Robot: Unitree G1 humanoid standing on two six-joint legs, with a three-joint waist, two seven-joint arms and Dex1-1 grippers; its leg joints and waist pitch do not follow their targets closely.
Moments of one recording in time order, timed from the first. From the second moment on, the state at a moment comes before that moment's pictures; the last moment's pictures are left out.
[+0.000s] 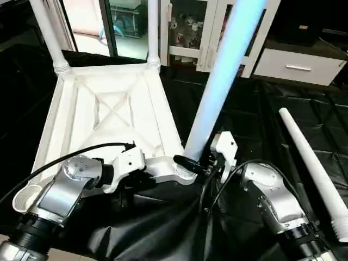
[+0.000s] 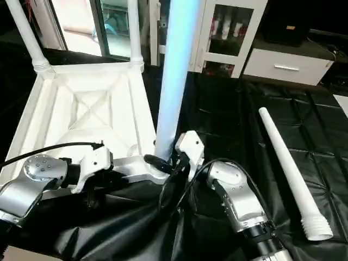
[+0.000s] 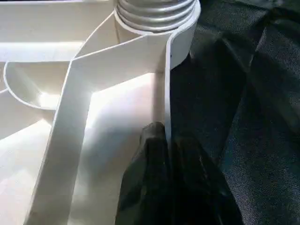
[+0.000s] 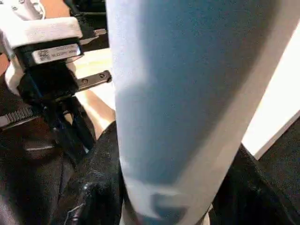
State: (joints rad) left arm -0.32 0.56 -0.27 0.12 0.00 0.26 -1.13; right arm -0.30 -0.25 0.23 0.22 0.24 0.06 0.85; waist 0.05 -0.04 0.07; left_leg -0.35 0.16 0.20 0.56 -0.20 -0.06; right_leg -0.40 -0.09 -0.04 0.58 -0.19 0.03
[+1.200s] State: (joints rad) left arm -0.39 0.44 -0.27 0.15 0.04 0.41 -0.98; right arm -0.38 -0.16 0.18 0.33 0.20 0.08 0.57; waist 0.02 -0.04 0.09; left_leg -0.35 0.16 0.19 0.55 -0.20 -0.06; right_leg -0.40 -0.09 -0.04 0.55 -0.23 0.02
